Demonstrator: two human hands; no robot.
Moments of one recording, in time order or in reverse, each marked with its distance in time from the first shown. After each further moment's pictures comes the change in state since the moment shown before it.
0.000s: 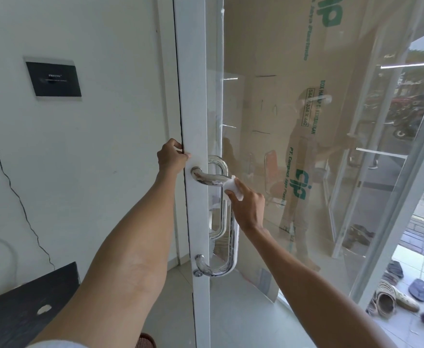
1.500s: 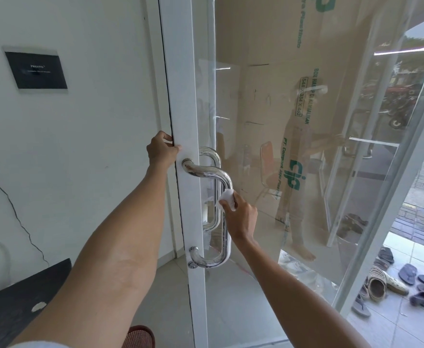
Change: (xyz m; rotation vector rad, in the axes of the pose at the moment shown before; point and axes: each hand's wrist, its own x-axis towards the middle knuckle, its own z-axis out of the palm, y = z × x) left_hand -0.003 0.000 0.004 -0.028 0.026 -0.001; right_hand -0.039 0.026 0.019 -0.049 -0.072 0.324
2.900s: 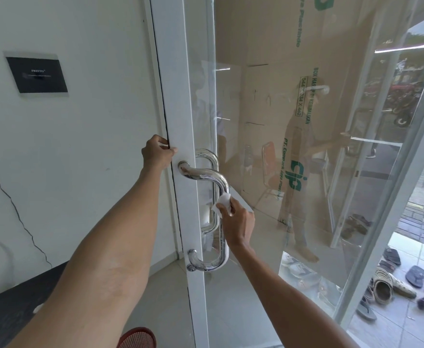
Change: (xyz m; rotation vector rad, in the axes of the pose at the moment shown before) left_hand 0.000 0.002 0.000 0.035 -0.004 -0.035; right_hand -0.001 0.017 0.010 0.007 0.005 0.061
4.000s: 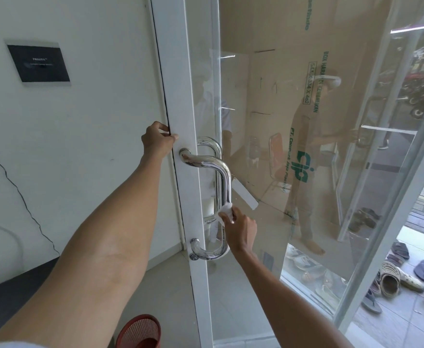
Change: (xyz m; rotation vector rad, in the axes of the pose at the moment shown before) left_hand 0.000 -0.003 0.005 0.001 0.021 0.021; right_hand -0.027 0.041 0.012 -0.131 -0.101 0.027
